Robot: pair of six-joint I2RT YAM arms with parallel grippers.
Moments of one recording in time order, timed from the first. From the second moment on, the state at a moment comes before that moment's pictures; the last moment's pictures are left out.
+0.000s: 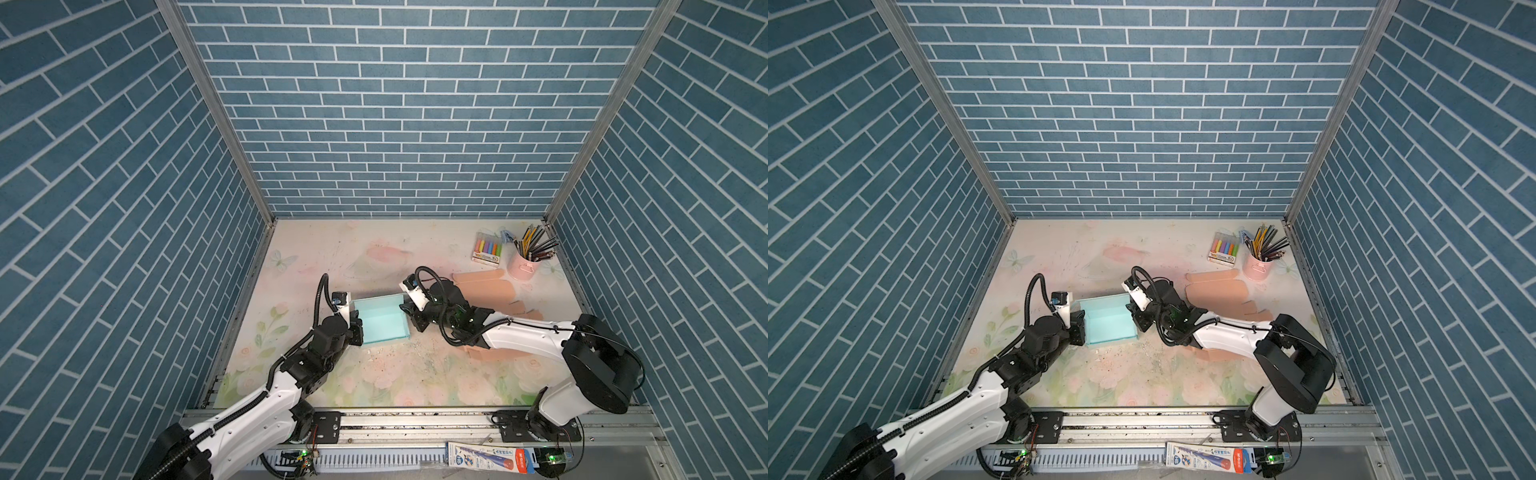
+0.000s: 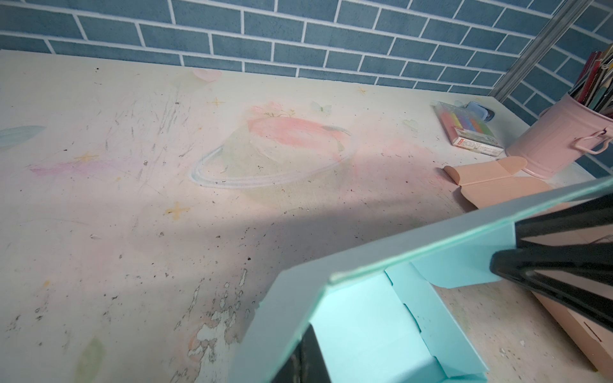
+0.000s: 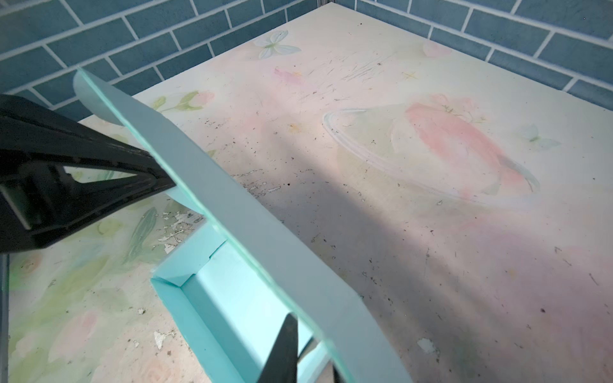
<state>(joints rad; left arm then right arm) -0.65 0.82 0.26 0.10 -0.27 -0.38 0.93 1.56 0.81 0.22 -0.10 0.03</state>
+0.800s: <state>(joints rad) -0.86 0.87 0.23 0.10 -0.45 -0.50 0.95 1.54 0.75 0.20 -0.03 0.03</state>
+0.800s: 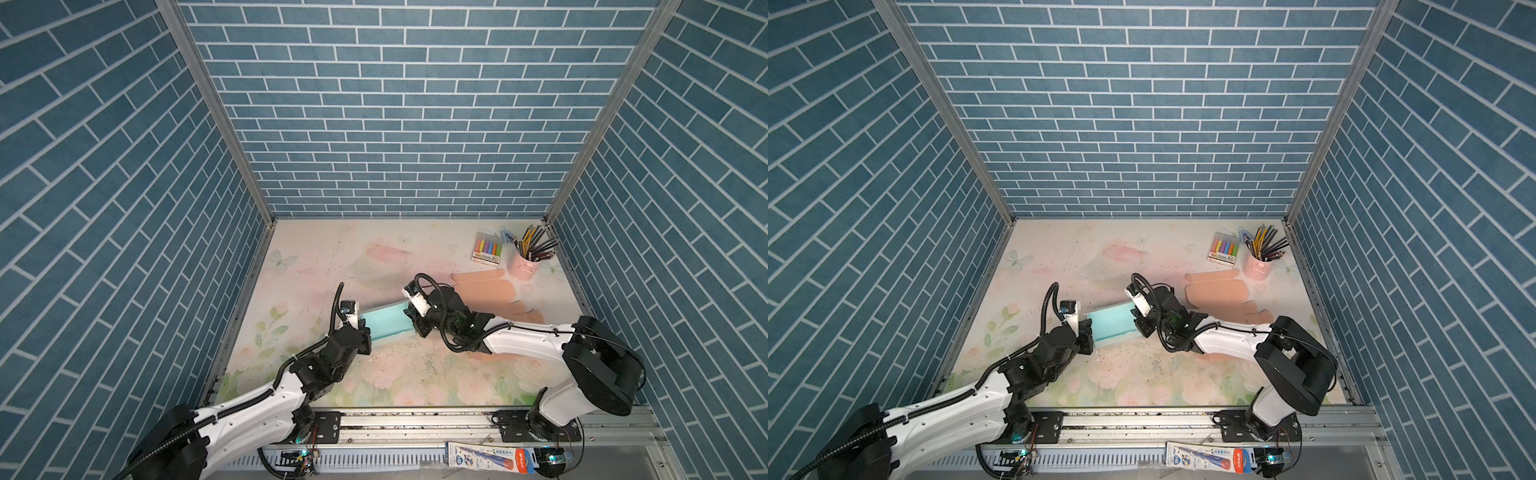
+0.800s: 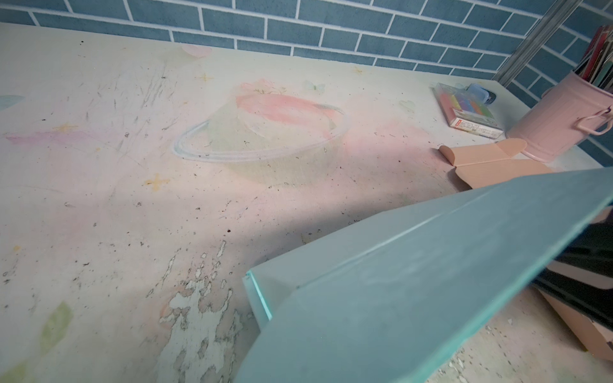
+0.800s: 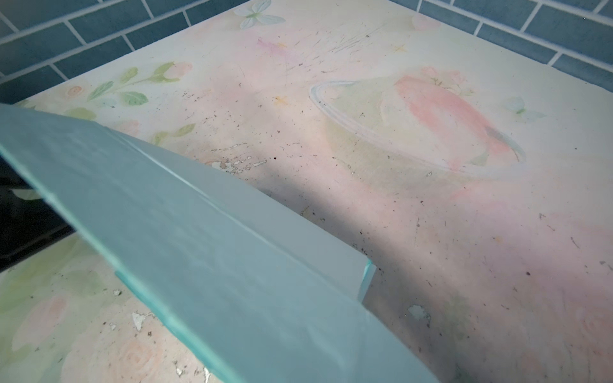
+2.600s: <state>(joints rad) -0.94 0.88 0.13 0.16 -0.45 -0.60 0.98 1.11 0.58 0.23 0.09 0.09</state>
